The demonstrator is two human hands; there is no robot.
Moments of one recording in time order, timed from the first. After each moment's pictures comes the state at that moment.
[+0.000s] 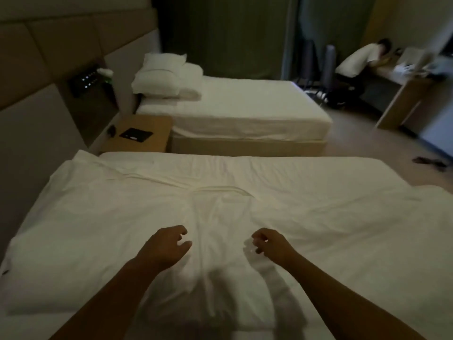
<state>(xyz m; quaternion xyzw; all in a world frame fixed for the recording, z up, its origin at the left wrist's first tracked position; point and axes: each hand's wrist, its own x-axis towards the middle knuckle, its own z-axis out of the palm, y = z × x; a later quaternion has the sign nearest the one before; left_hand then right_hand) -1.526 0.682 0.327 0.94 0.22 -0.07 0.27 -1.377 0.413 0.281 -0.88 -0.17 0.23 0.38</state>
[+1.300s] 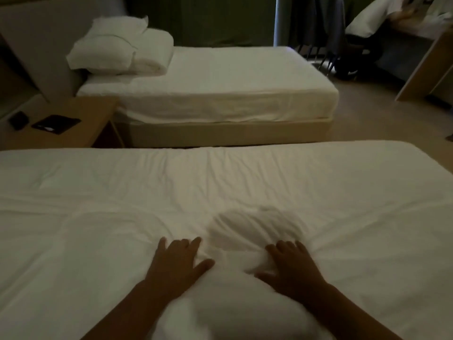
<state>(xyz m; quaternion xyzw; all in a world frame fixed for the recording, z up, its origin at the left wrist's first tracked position) -1.158 0.522 0.099 0.99 0.10 -0.10 0.02 -1.041 0.257 0.093 -0.94 -0.34 0.10 -0.03</state>
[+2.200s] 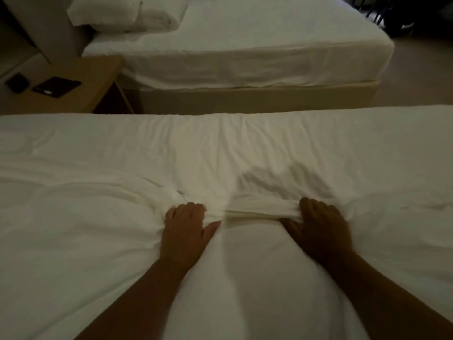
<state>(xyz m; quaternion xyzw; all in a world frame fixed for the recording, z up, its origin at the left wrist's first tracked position) -1.088 0.544 -0.001 0.98 0.16 0.13 0.03 -0.939 0.277 0.005 -0.94 -0.31 -0.12 0.04</state>
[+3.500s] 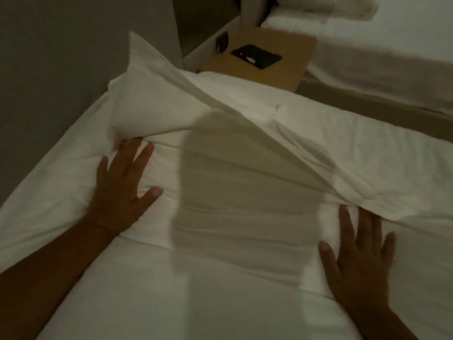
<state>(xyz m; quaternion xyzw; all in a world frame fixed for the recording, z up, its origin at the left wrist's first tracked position) -1.491 1.113 0.030 0.93 0.34 0.15 0.05 -1.214 0.769 -0.018 -0.93 -0.35 -0.03 0.12</state>
